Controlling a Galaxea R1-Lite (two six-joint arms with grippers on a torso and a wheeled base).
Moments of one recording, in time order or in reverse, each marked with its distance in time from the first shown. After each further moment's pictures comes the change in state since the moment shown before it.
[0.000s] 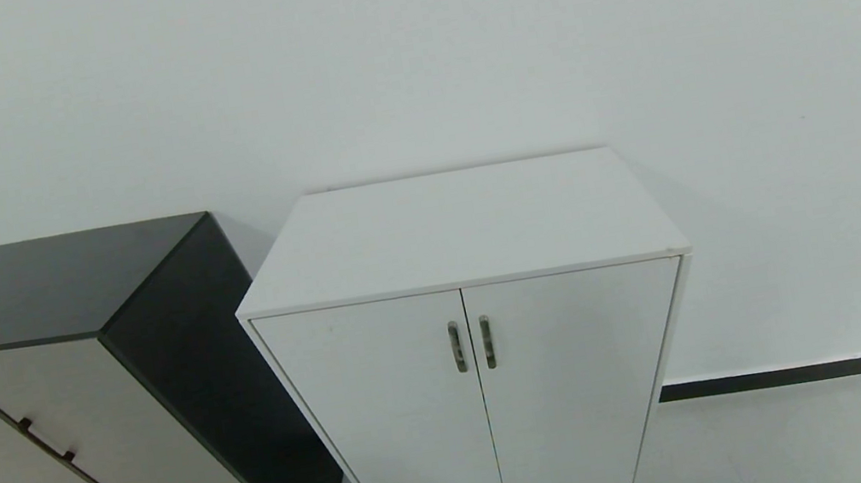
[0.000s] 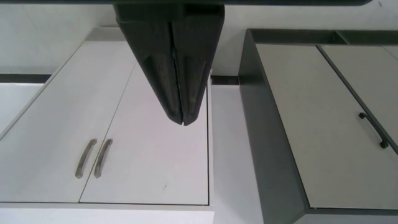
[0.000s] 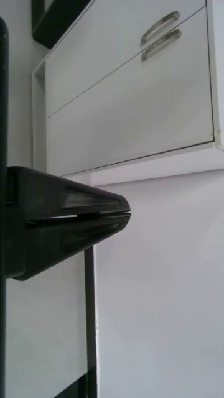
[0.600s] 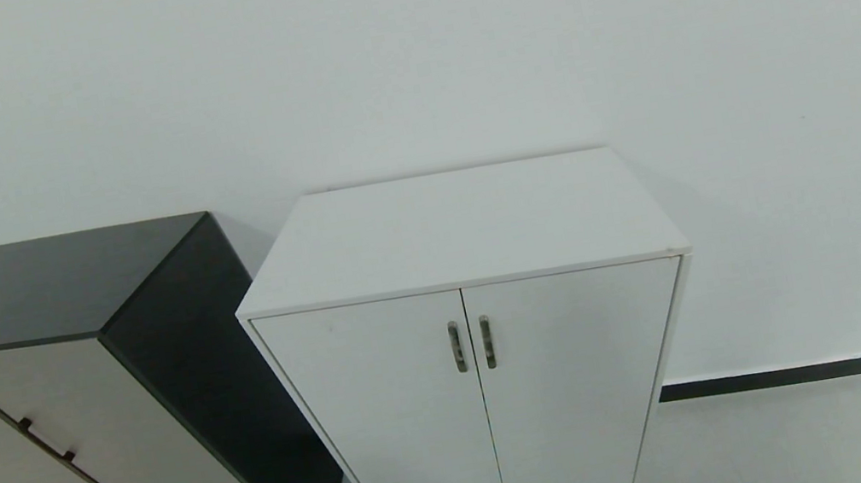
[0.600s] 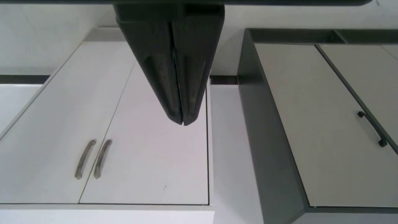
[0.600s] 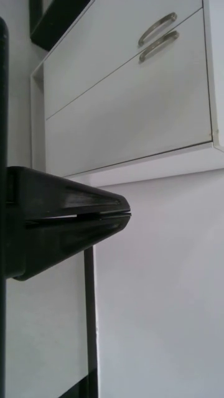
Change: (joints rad) left arm 0.001 0.000 0.000 0.000 0.000 0.003; right arm 0.000 -0.004 0.000 -0.001 0.000 0.006
